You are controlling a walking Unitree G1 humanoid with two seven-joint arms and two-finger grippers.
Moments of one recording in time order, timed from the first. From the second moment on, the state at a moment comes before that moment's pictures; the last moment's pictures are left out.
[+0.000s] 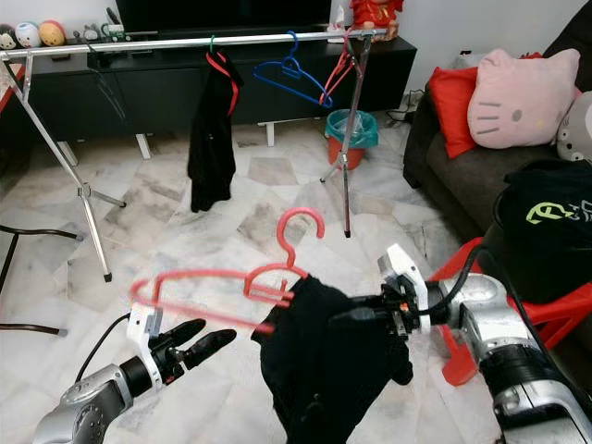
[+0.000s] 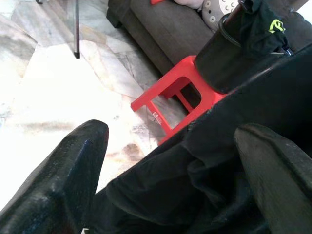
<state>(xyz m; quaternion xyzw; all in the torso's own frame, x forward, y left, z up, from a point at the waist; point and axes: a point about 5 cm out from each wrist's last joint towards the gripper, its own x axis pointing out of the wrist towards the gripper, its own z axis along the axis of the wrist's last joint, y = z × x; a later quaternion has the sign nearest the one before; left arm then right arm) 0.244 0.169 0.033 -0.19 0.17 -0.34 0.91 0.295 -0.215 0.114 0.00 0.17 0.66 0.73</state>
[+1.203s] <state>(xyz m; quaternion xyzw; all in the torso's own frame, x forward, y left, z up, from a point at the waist) 0.243 0.180 0.019 -0.19 0.19 -0.27 0.93 0.326 -0.212 0.110 -0.02 0.10 0.49 0.87</state>
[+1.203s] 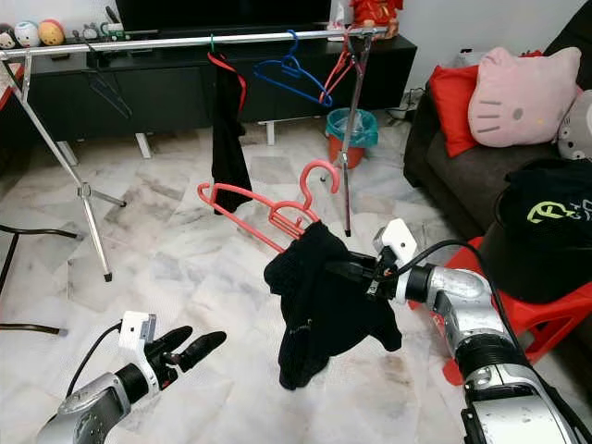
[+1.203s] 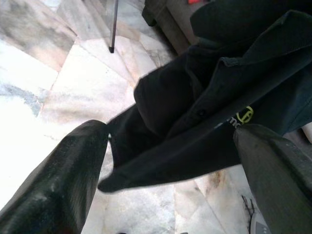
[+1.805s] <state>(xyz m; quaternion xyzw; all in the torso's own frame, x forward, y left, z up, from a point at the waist) 0.243 0.170 0.018 -0.18 0.19 -0.27 0.92 0.321 -0.211 0.100 -0.01 0.11 0.49 0.86</state>
